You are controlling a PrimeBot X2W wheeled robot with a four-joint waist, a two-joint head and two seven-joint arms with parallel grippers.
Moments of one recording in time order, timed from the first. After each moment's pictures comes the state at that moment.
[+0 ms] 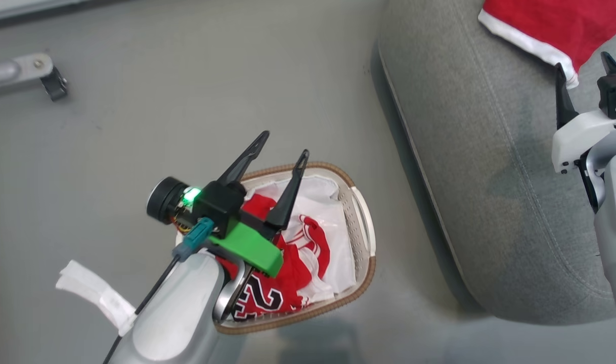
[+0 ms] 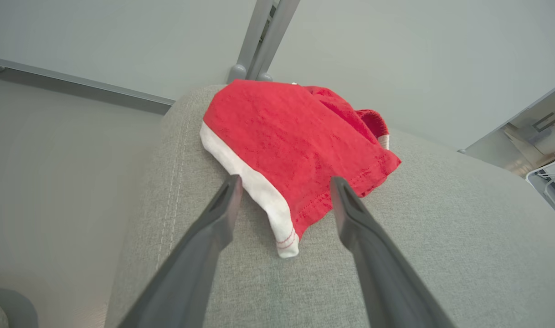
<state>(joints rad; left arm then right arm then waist) -0.50 0.14 -0.57 0.33 -0.30 -0.13 -0.26 -0.80 -0.27 -0.11 0.81 -0.19 0.13 -0.26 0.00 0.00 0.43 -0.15</state>
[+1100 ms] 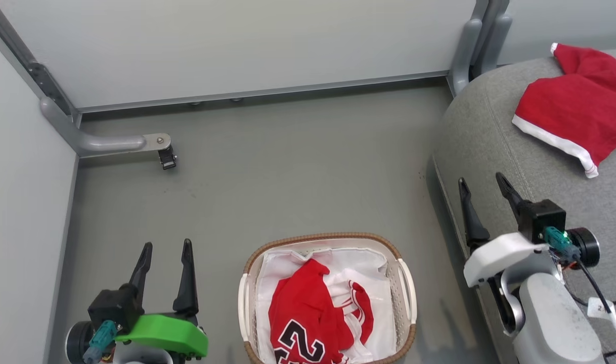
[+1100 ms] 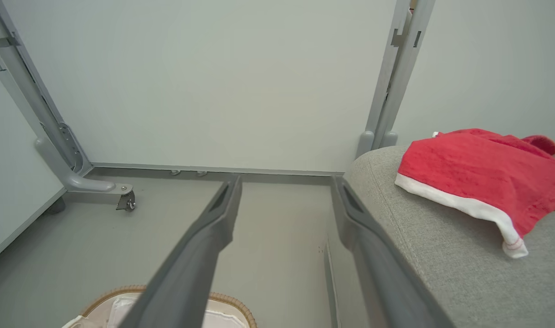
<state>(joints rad) -0.07 0.05 -0.09 0.28 -0.26 -0.10 -0.26 -0.35 -0.05 -0.01 0.47 0.06 0.13 -0.26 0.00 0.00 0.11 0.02</state>
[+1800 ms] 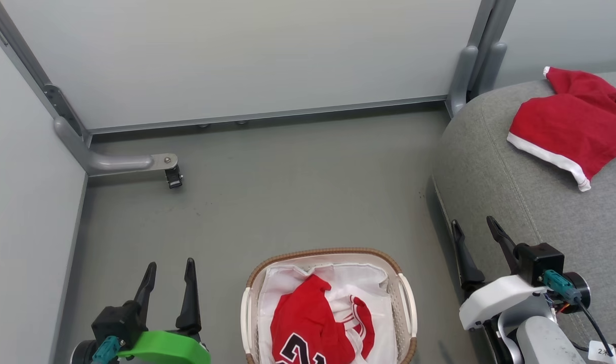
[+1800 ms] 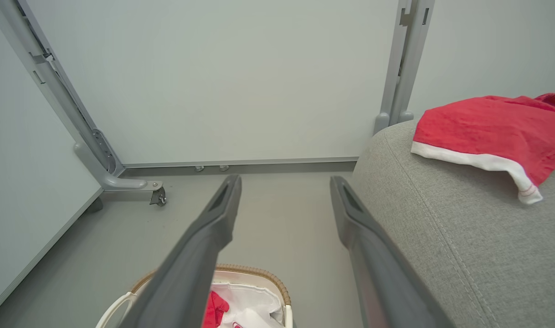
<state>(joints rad) -0.01 0.05 -0.10 0.29 -0.29 -0.10 -0.26 -0.18 -0.05 0.05 0.38 0.18 0.13 -0.26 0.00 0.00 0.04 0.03</state>
